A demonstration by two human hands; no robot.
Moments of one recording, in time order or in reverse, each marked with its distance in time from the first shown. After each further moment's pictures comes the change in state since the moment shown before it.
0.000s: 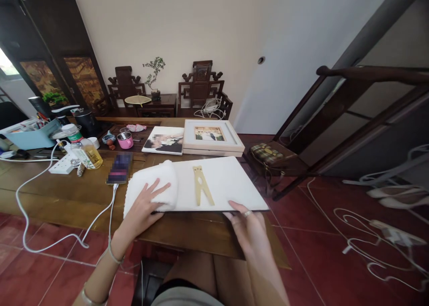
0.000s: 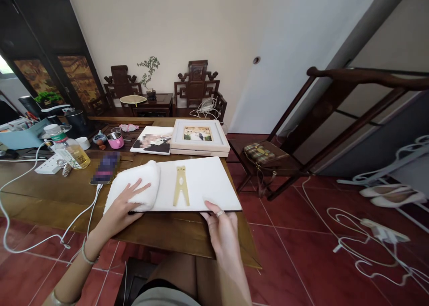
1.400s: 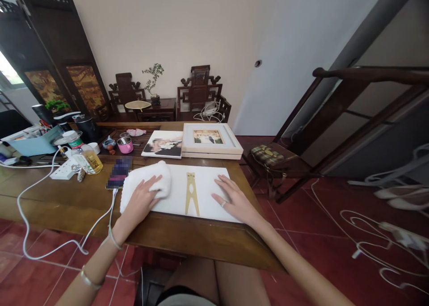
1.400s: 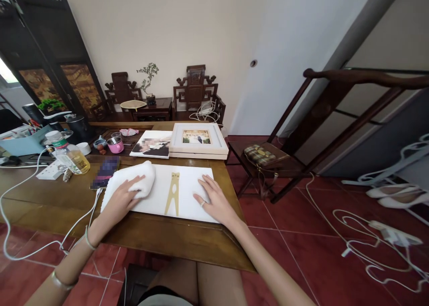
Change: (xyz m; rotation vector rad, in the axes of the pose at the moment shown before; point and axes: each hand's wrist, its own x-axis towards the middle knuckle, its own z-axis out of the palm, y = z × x) left_hand 0.025 -0.025 -0.001 0.242 -0.023 -0.116; right_hand 0.099 0.005 -0.024 -1.332 -0.624 -0.676
